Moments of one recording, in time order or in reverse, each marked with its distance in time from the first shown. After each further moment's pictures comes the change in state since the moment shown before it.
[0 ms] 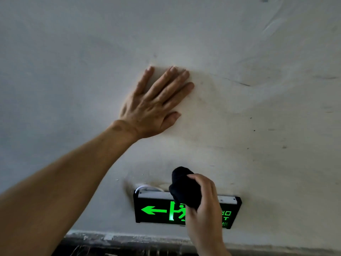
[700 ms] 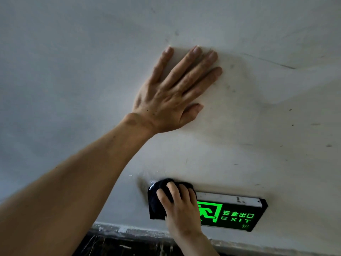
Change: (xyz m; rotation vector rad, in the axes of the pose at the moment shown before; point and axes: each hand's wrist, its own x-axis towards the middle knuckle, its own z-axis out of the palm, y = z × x) left_hand 0.001 0.002 0.001 0.004 -0.001 -0.007; right_hand -0.024 0.056 0.105 -0.613 -0.401 -0.378
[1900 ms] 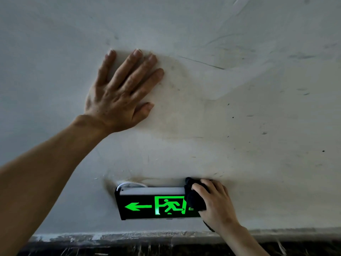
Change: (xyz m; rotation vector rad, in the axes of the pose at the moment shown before) left_hand -0.001 -0.001 0.000 0.070 0.041 0.015; right_hand -0.064 0.149 -0.068 -0.063 0.016 0.156
